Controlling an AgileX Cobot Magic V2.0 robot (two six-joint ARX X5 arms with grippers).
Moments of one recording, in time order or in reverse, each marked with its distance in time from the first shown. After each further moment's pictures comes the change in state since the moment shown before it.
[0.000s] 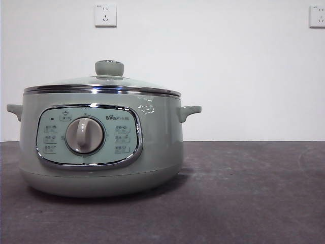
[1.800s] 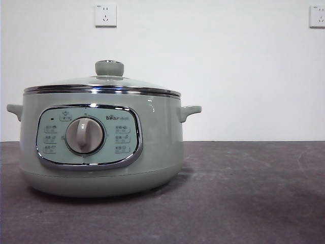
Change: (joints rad) left arm 0.000 0.000 0.000 0.000 0.000 0.000; right arm -0.543 -0.530 -0.655 0.285 -0.360 -0.116
